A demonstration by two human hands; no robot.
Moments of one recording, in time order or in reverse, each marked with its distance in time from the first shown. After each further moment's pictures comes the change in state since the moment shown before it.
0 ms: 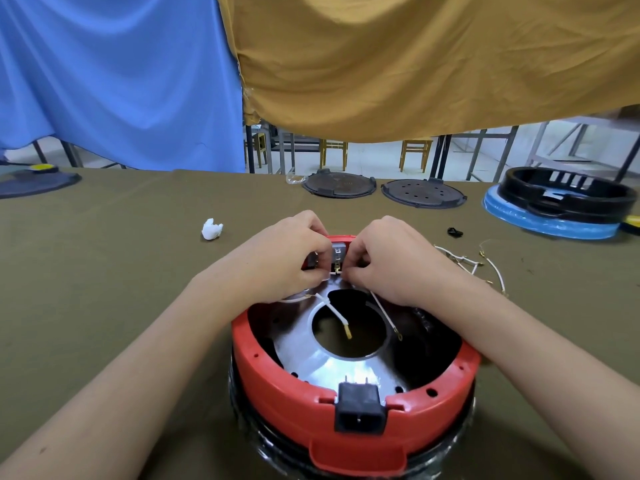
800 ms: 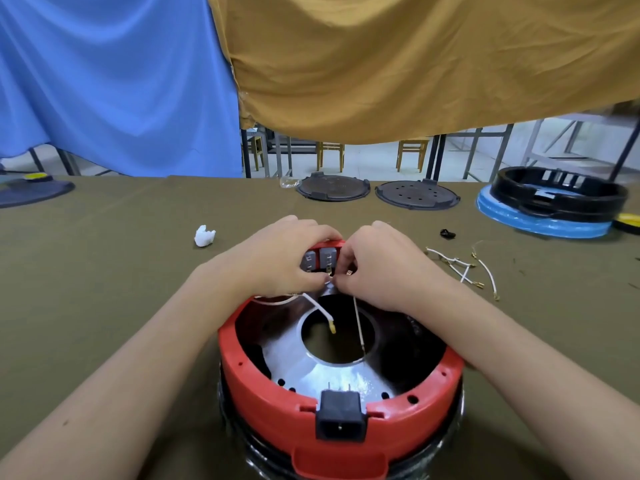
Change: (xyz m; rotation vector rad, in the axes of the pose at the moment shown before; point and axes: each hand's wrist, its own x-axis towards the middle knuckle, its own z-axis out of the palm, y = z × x) left_hand 0.024 -0.003 0.001 0.060 -0.014 0.112; right_hand 0.000 0.000 0.002 -0.019 0.049 0.009
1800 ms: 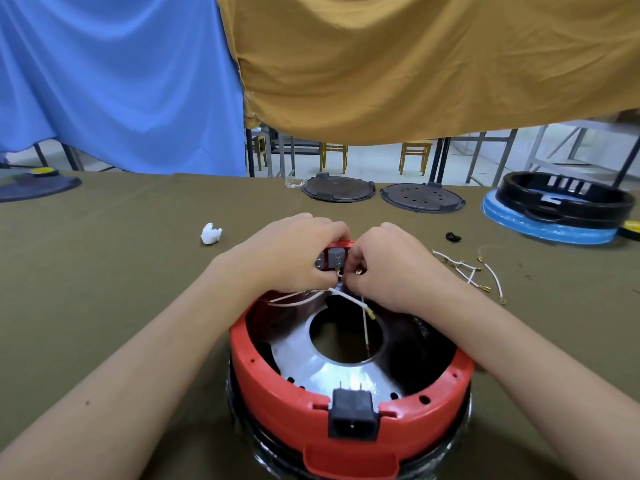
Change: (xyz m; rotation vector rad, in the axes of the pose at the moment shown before) left_hand 0.006 0.001 -0.001 0.096 -0.040 -0.049; right_hand 0.000 -0.001 -0.002 -0.070 -0.005 -0.020
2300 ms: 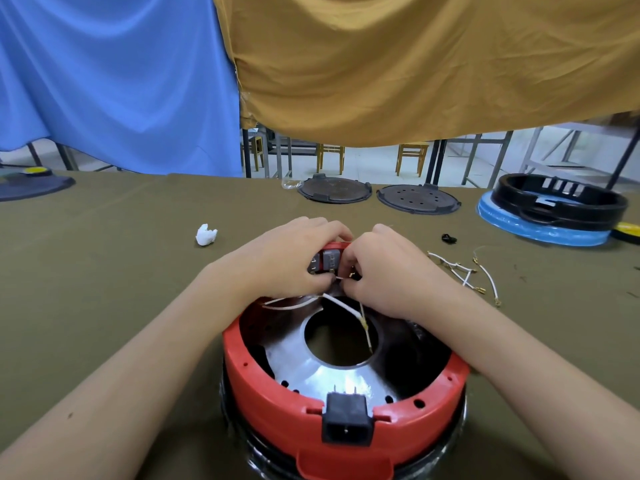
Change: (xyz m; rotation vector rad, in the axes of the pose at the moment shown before) left_hand -0.005 0.000 0.005 -0.159 0.018 0.021; right_hand -0.001 0.004 0.003 -0.042 -0.021 -0.049
